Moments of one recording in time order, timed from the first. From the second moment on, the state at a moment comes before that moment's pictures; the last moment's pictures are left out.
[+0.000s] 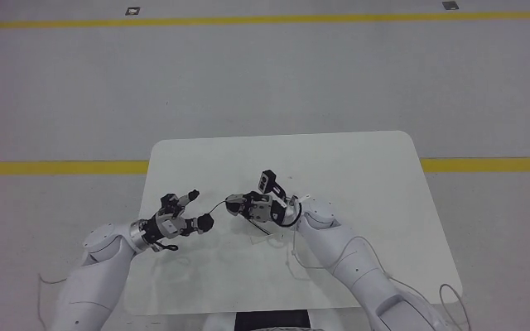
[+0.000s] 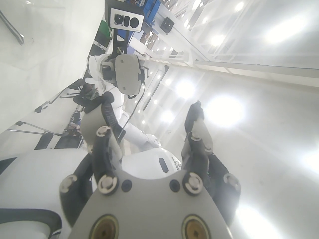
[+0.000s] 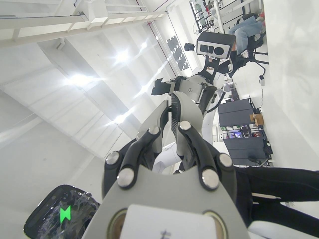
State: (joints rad) left arm 1.54 -1.08 -1.50 -1.33 -0.79 0.18 -1.28; right arm -1.12 -1.54 0.97 -0.91 0.65 -0.07 1.07
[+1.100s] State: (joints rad) left arm 1.53 -1.08 -1.45 -1.31 -0.87 0.12 -1.36; right arm -1.18 -1.54 0.98 -0.95 0.80 -0.06 1.05
